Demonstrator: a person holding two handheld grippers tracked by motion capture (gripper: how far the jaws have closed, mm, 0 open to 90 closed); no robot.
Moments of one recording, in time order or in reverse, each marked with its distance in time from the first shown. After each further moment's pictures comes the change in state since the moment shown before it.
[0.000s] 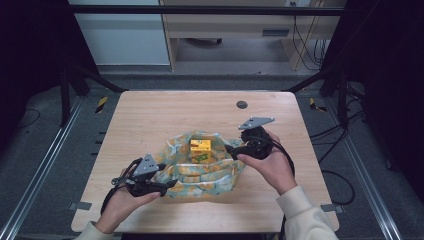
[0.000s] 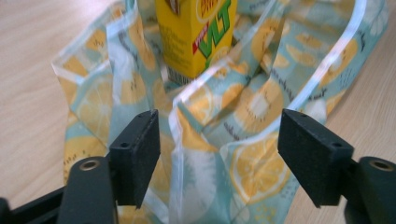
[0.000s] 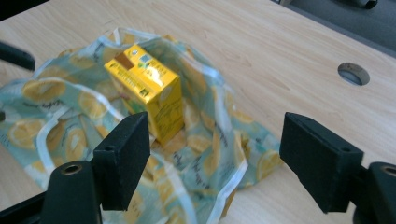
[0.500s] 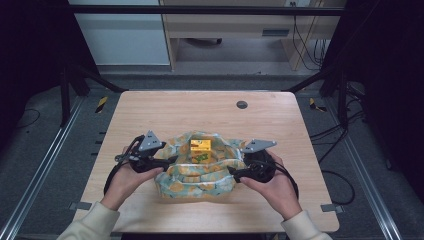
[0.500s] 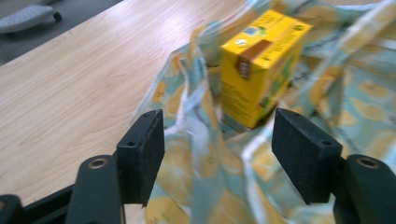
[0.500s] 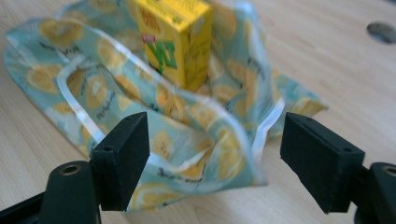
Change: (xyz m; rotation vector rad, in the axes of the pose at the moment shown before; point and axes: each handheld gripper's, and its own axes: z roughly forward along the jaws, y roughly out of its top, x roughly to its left) left arm 0.040 0.047 0.015 0.028 0.093 0.020; right arm 0.025 -0.047 -0.008 0.042 0.011 -0.011
